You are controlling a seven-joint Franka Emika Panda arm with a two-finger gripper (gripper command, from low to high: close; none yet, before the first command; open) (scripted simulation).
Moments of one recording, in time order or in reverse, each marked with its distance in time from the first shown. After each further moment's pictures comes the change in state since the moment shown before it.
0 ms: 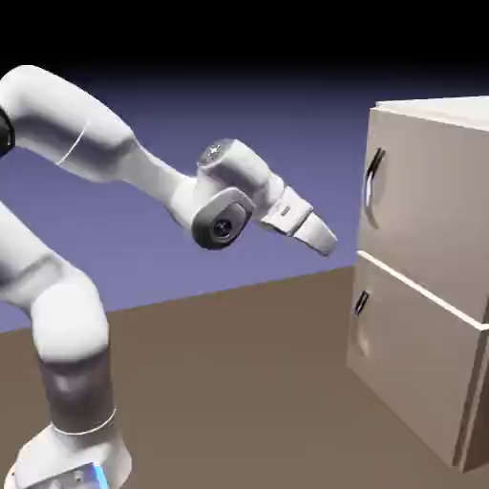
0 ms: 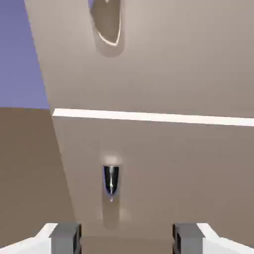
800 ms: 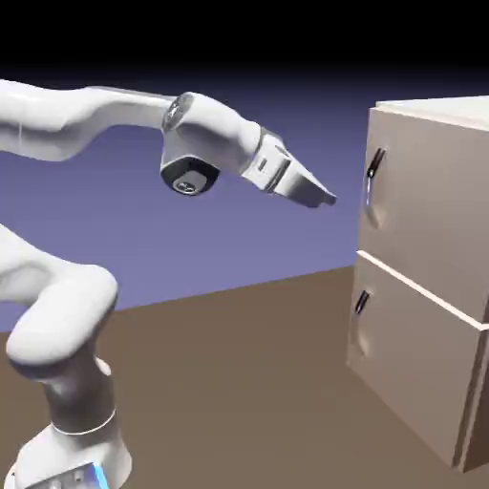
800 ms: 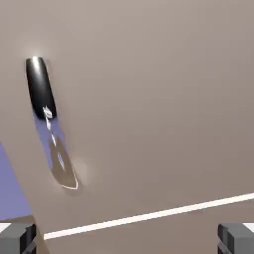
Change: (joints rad) arm -0.509 -0.304 0.476 0.127 1.044 -0.204 -0.569
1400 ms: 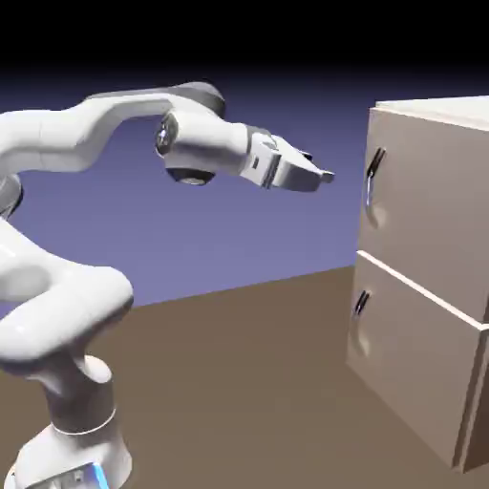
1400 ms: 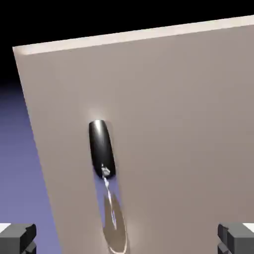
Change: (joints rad) arm -0.381 -0.228 0.357 0.095 0.783 -0.153 -0.427
